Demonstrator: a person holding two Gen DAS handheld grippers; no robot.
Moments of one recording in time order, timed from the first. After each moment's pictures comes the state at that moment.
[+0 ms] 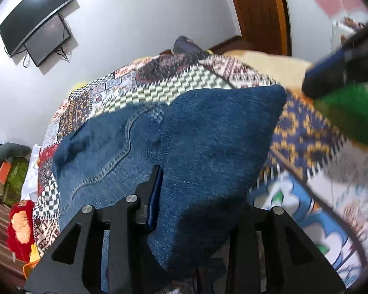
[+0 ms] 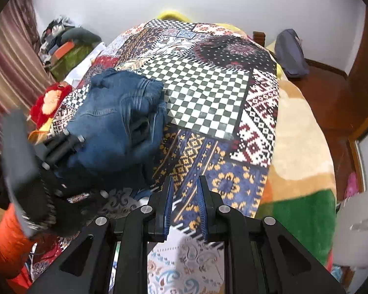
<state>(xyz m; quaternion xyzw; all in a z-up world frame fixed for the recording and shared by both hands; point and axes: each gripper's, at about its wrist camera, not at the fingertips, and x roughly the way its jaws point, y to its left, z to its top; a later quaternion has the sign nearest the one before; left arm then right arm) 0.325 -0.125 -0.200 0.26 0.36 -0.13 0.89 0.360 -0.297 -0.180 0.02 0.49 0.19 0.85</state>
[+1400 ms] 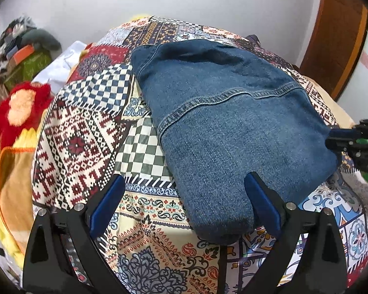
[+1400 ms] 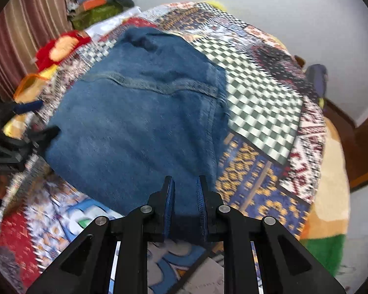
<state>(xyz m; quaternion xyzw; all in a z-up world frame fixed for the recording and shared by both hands) 0.290 0.057 -0.198 0.00 0.44 -0.02 0.90 0.362 -0.181 -0.232 -0.18 0.47 0.19 0.84</state>
